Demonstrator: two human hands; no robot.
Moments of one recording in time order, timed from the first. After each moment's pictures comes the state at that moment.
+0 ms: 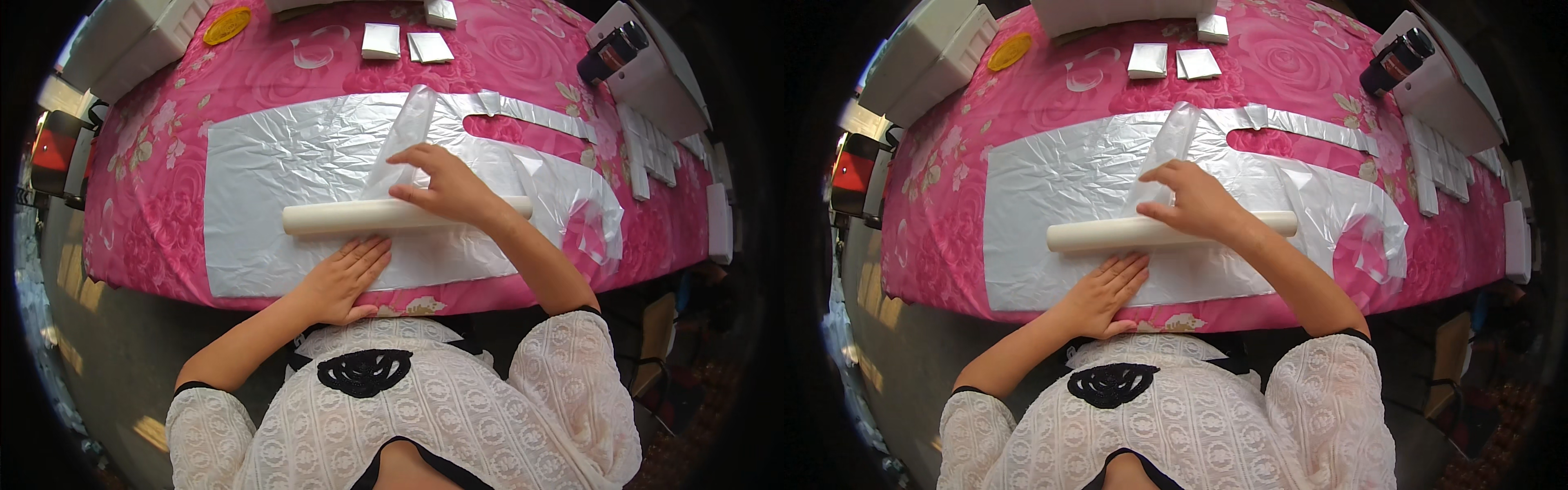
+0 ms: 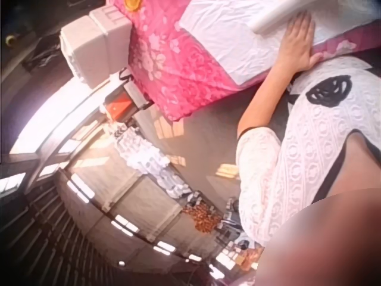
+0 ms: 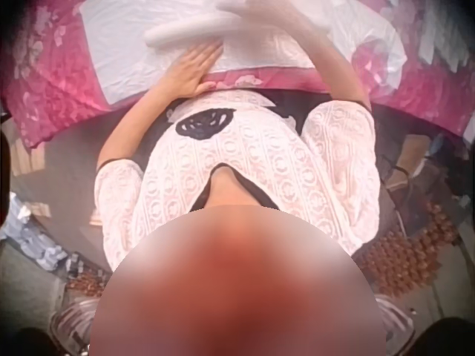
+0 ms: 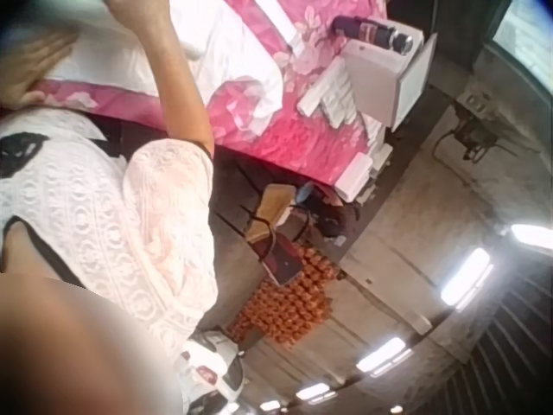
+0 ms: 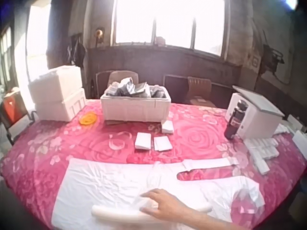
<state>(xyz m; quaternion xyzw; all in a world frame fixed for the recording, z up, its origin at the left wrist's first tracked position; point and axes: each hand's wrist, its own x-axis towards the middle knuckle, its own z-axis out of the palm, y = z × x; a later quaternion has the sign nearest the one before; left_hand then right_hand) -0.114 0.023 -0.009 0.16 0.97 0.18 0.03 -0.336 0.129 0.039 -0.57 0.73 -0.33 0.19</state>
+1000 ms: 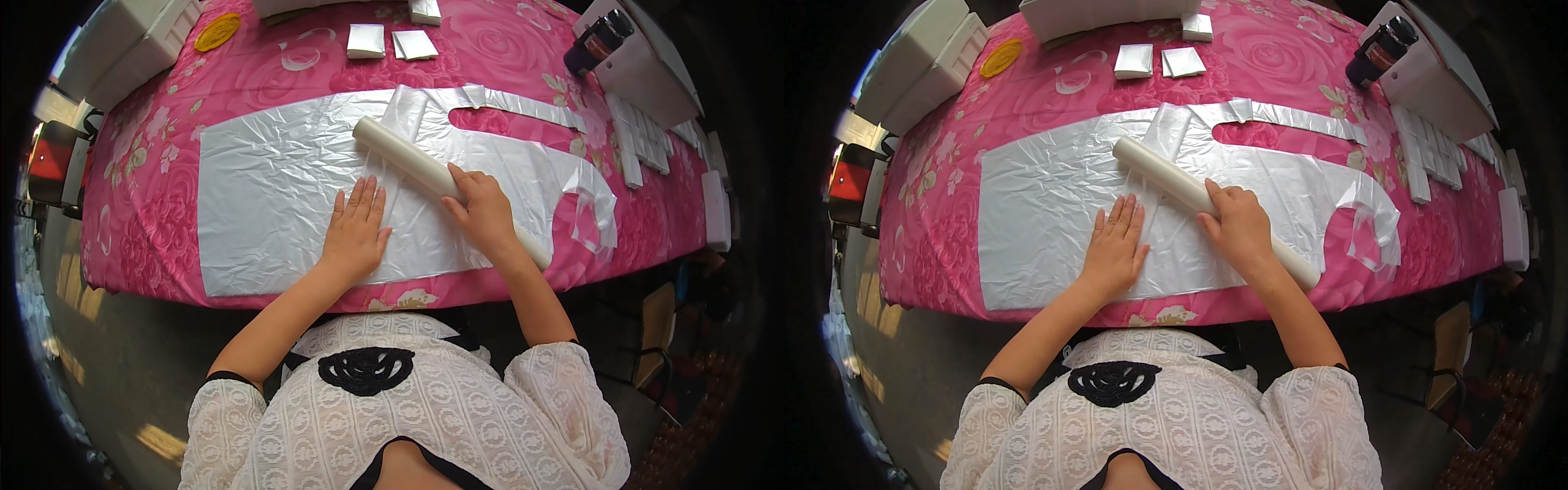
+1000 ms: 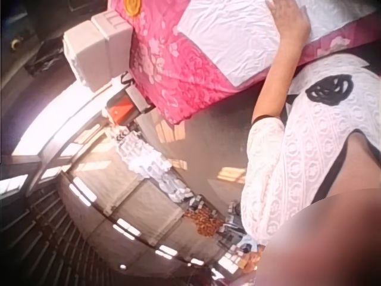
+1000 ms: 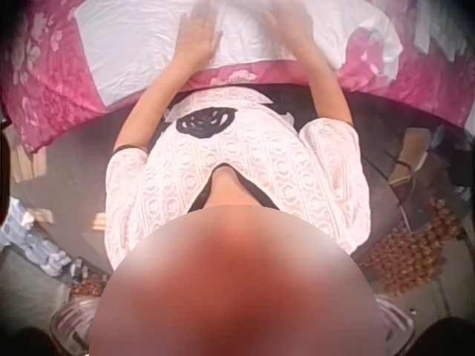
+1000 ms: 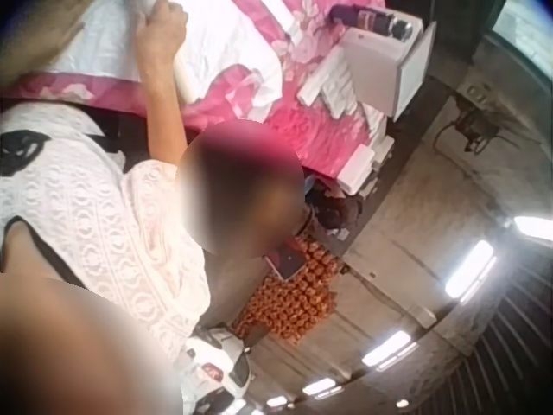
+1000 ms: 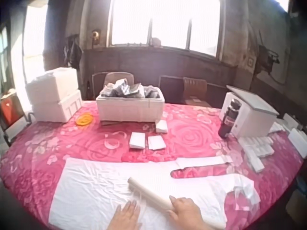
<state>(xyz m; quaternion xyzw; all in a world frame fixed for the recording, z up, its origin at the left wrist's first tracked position) -0.171 0.045 -0.033 -0.07 0.99 0.13 -0.06 -0.323 0.204 0.015 -0.41 0.88 -0.23 0.02</state>
